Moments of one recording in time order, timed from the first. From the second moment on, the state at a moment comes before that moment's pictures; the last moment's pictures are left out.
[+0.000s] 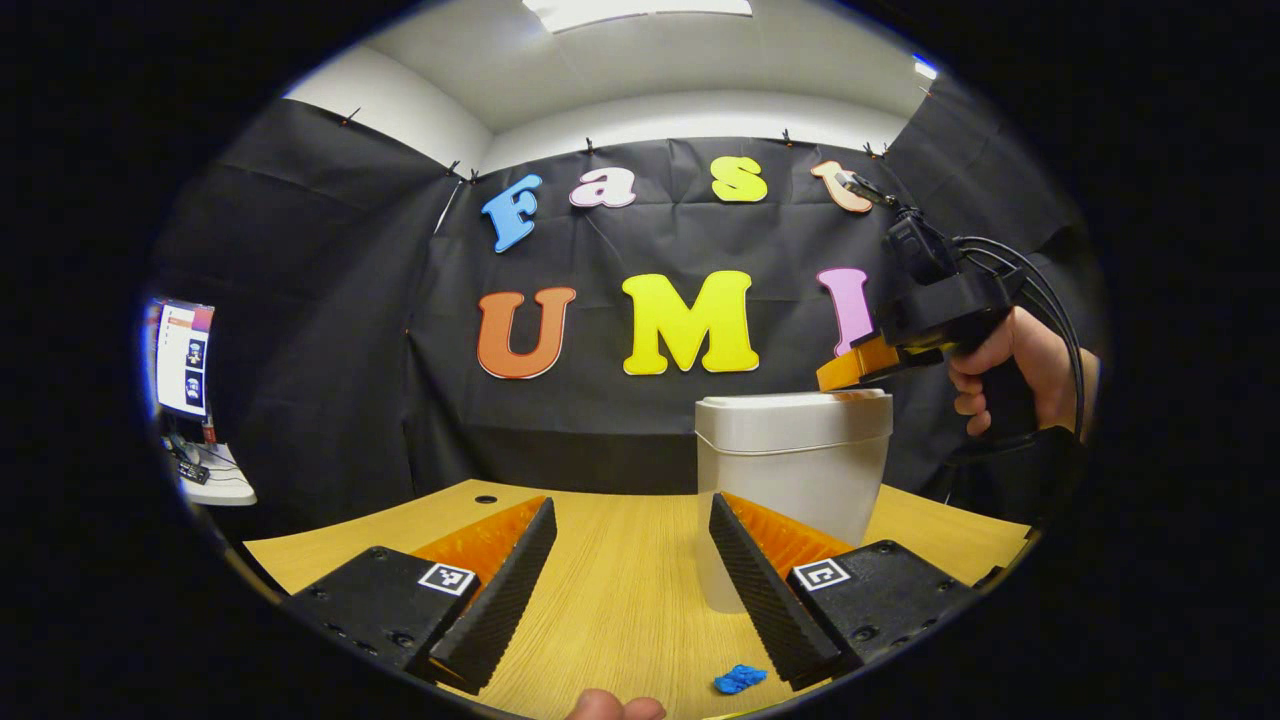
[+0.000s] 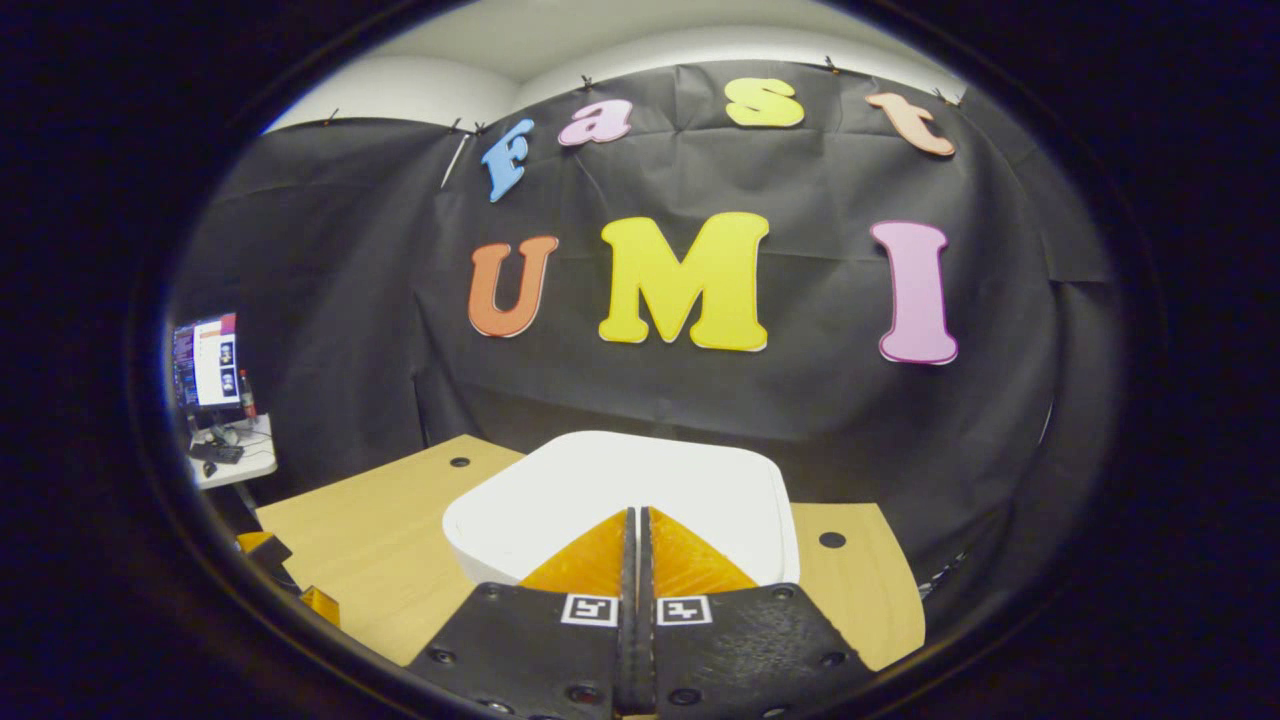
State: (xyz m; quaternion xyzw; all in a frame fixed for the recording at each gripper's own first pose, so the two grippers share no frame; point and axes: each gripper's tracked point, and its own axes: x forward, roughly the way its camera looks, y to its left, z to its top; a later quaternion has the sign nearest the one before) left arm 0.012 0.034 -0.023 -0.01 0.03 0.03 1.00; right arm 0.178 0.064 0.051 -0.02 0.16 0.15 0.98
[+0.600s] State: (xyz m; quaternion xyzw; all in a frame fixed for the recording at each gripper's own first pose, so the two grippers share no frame) left arm 0.015 0.030 -0.030 -0.01 0.04 0.03 1.00; right arm 0.176 0.049 0.081 0.03 0.12 0.15 0.98
